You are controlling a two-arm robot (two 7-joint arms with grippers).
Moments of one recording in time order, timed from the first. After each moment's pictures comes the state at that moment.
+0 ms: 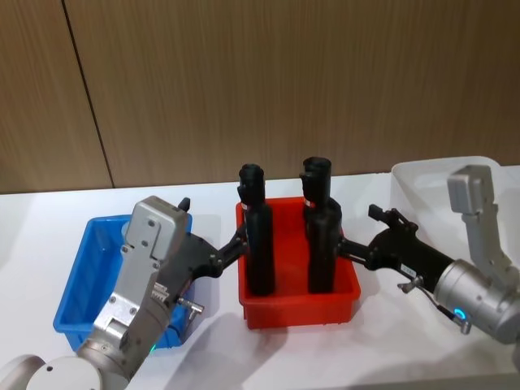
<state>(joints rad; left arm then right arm) -0.24 0.38 0.45 -1.63 -0.20 0.01 -0.01 0.30 0.28 -0.22 -1.37 0.31 0.06 0.48</state>
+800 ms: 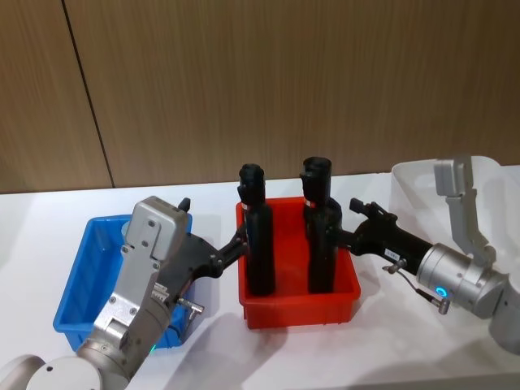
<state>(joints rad) -0.24 0.38 0.45 -1.63 -0.20 0.01 -0.01 0.51 0.21 -0.23 -1.02 0.37 -0.02 0.65</state>
